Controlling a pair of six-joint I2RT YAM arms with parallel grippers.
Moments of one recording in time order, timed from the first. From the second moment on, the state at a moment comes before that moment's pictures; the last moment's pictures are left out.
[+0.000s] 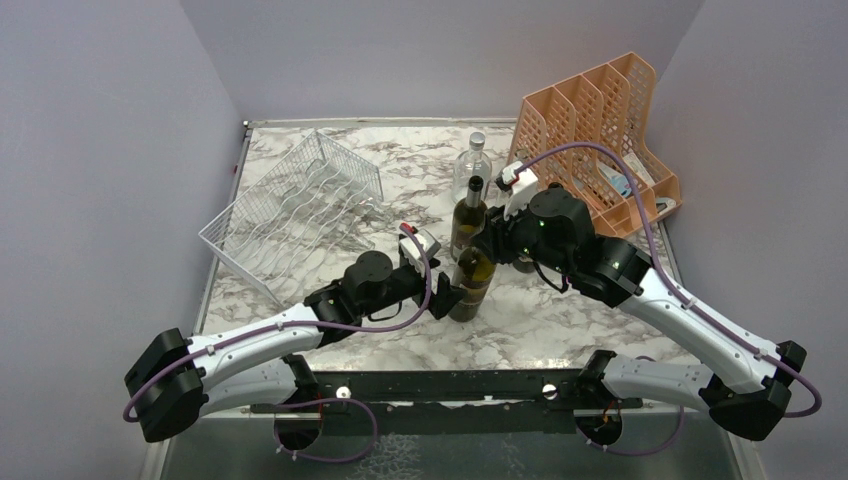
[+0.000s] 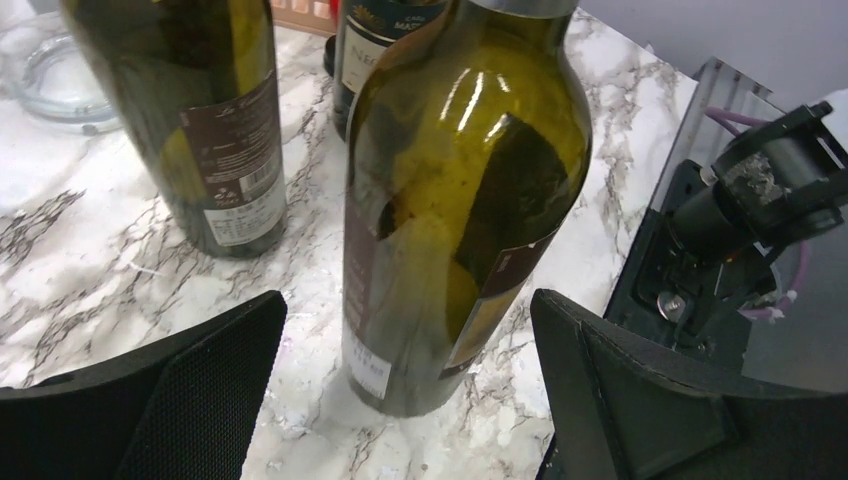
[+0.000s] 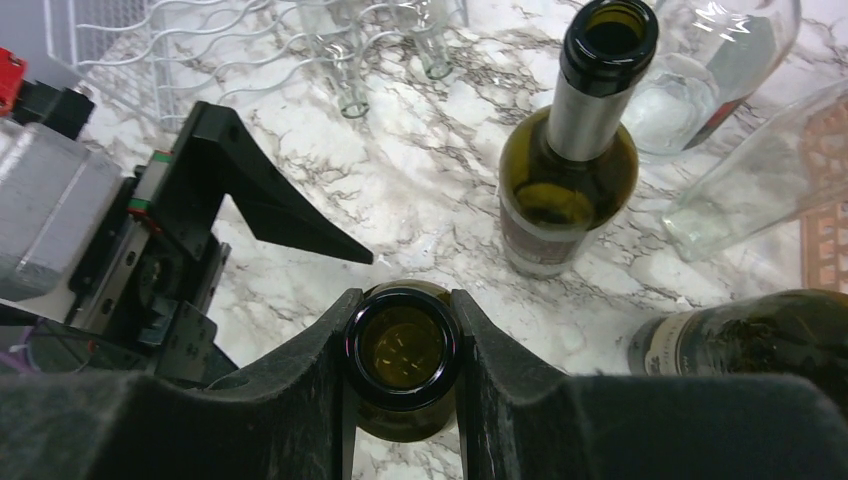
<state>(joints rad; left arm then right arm) -0.98 1.03 0.54 0.29 0.08 -0.24 0.87 1.05 1.15 -0.53 0.13 0.22</state>
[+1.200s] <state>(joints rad) -0.98 1.10 0.52 0.46 0.34 -0.10 0.86 0.91 1.21 -0.46 -0.08 0.26</state>
